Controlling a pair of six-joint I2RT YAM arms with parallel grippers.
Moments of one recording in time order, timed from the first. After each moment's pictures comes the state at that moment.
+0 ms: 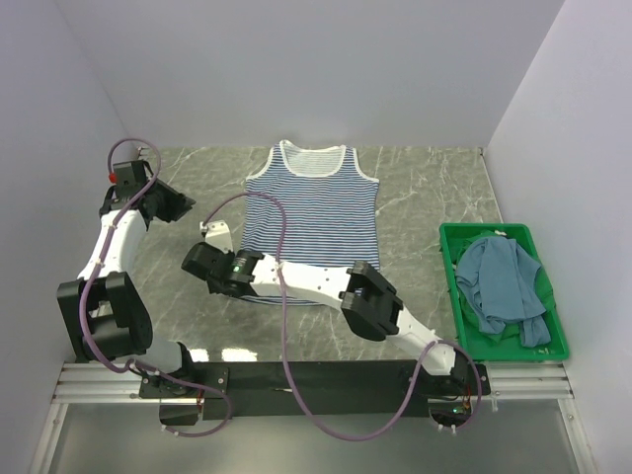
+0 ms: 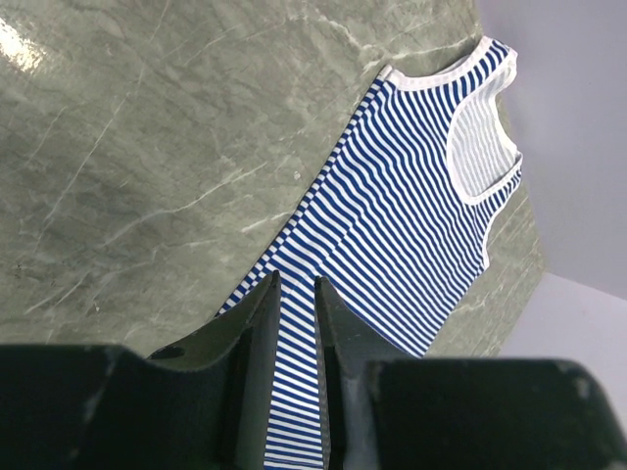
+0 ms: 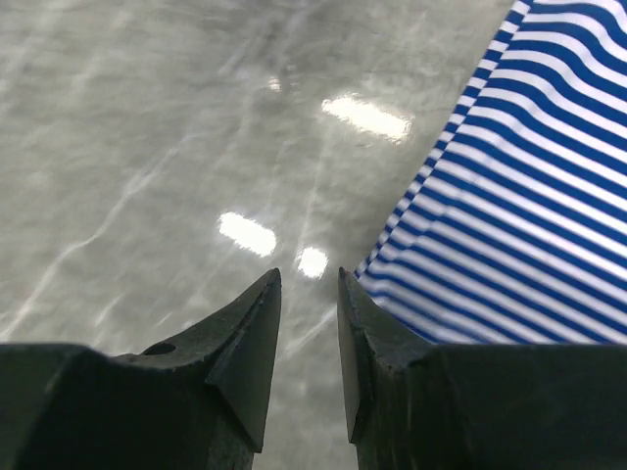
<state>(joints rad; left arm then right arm) 0.21 1.47 1.14 -0.43 0.25 -0.86 1.25 2.35 2.10 -0.65 0.45 0.75</state>
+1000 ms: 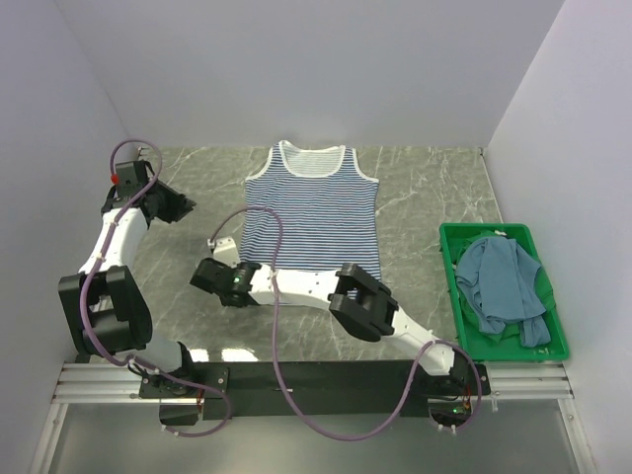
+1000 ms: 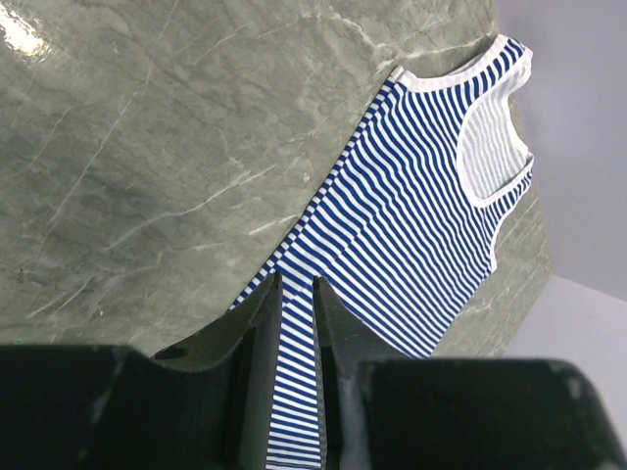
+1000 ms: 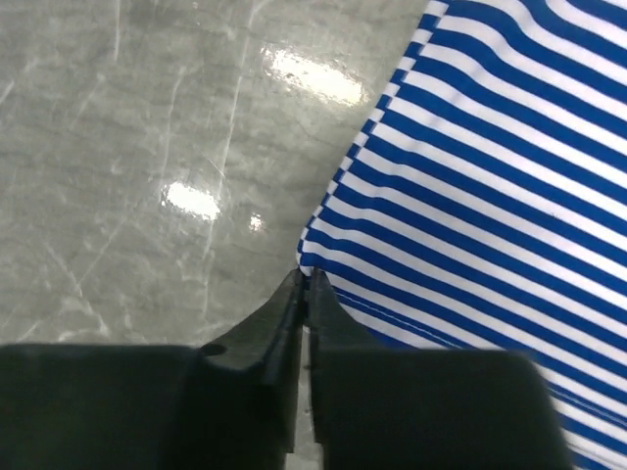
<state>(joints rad) 0.21 1.50 1.15 -0.43 0.25 -0.86 1.25 2.44 2.06 -0.68 0.46 0.76</state>
